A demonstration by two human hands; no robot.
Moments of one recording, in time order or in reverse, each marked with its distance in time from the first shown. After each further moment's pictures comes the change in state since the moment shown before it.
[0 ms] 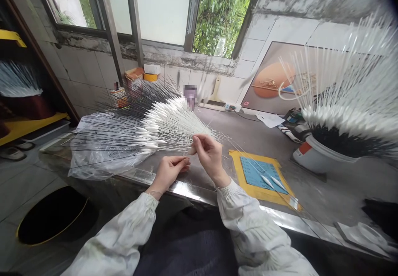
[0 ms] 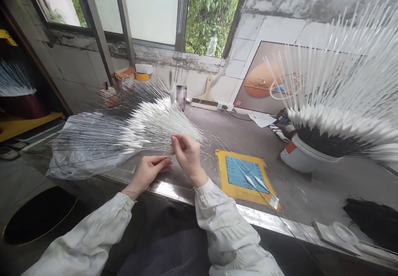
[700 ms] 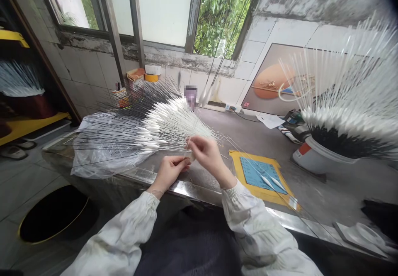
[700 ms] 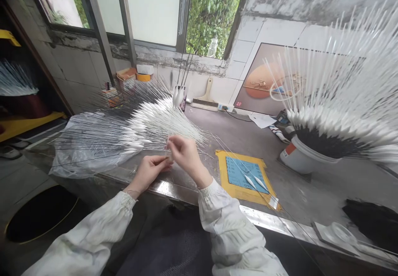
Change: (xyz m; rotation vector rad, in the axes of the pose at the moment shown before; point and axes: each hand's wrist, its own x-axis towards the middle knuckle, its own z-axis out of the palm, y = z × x) left_hand 0.000 0.000 -0.003 0.067 -0.040 0.033; right_hand 0.010 -0.021 -0.007 -0.080 -0.347 0.093
